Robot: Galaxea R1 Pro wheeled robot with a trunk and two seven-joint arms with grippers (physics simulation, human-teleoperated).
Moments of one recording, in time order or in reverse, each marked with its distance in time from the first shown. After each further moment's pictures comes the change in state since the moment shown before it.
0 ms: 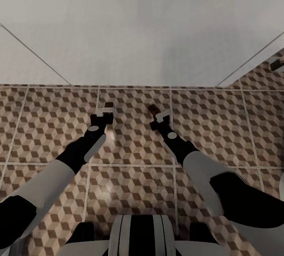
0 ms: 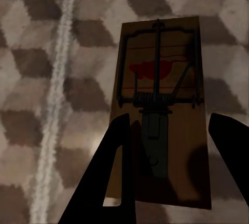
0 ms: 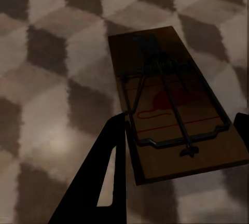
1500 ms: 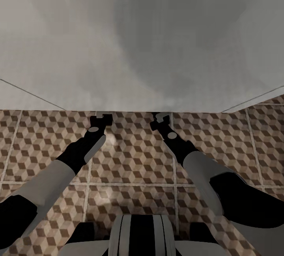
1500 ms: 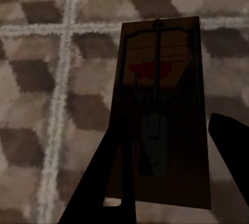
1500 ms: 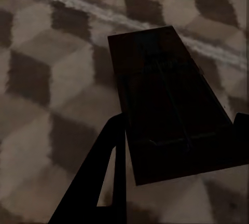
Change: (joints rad) left arm 0.000 -0.002 0.000 0.030 0.002 -0.001 0.000; right arm 0.000 0.000 0.000 0.000 0.000 0.000 -0.001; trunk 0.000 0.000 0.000
